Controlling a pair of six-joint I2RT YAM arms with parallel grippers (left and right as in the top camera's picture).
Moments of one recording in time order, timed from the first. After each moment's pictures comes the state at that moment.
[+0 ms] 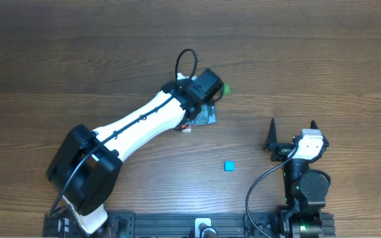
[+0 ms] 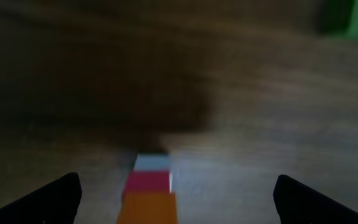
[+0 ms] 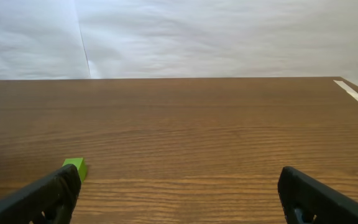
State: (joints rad) left arm -0.75 1.88 1.36 -0.81 -0.14 -0.82; right arm 0.01 0.01 0.01 -0.07 0.08 0.00
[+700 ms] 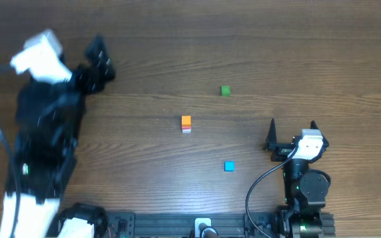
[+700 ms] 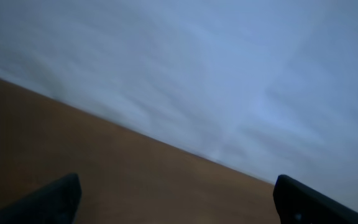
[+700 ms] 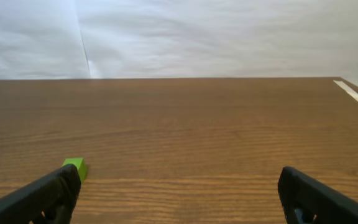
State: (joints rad) left arm -0.24 0.92 1.02 -0.29 -0.26 -0.47; right arm 0.01 0.01 0.01 -0.07 0.08 0.00
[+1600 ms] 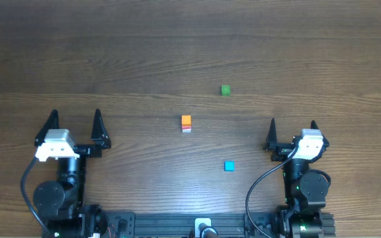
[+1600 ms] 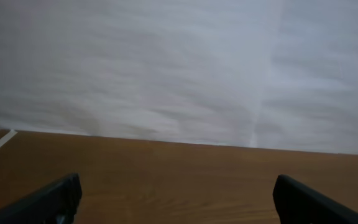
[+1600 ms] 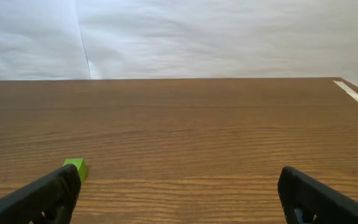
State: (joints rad) left arm 0.02 0.07 0.19 -0.01 0.01 -0.09; right arm 0.01 0.01 0.01 -0.07 0.08 0.00
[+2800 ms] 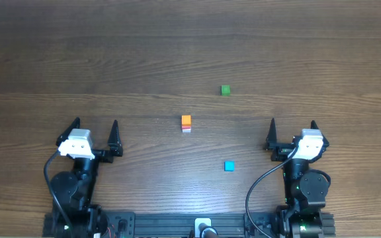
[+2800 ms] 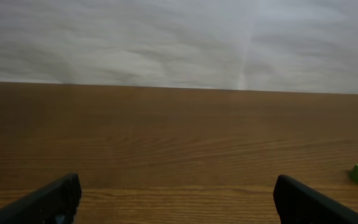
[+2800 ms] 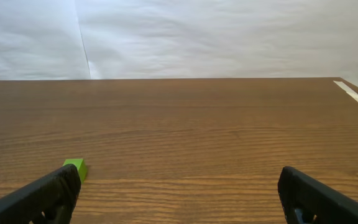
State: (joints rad) left arm 0.02 0.01 0.01 -0.06 0.10 -0.07; right arm 0.01 0.01 0.01 -0.07 0.08 0.00
